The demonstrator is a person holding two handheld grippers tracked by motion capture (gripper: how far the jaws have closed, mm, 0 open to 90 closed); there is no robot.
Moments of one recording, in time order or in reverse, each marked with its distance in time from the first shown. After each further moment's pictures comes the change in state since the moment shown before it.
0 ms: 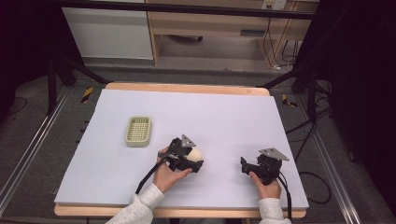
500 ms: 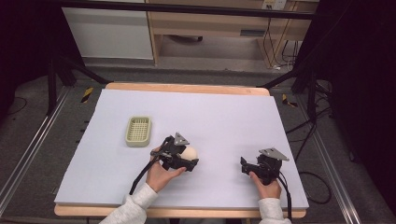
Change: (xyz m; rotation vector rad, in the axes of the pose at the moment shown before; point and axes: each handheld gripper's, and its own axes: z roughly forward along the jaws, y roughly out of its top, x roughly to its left) left arm 0.012 -0.002 -0.020 -0.013 -0.002 -0.010; right arm 0.000 0.000 0.000 0.000 0.000 0.000
